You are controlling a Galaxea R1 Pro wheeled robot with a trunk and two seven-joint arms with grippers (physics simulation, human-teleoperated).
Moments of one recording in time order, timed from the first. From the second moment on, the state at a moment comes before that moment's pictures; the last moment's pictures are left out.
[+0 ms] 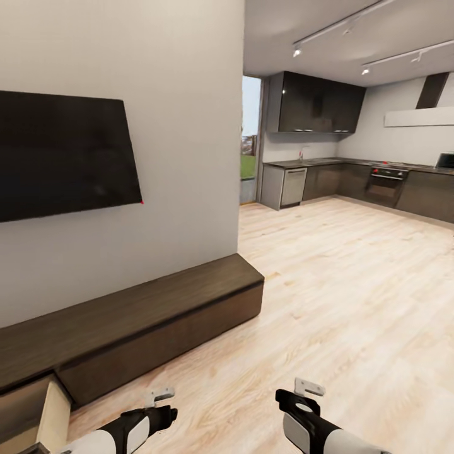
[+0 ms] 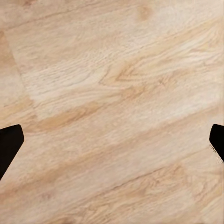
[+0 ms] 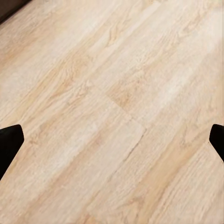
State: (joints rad) left arm -0.64 -0.03 0.32 -0.02 -0.12 0.09 -0.01; right arm -0.63 0.07 0.99 -0.14 -1.19 -0.15 -0.41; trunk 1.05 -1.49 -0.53
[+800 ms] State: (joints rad) left arm -0.64 -0.03 0.32 -0.02 -0.12 0.09 -0.01; right arm -0.63 0.07 0.99 -0.12 -1.19 -0.20 -0.41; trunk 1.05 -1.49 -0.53
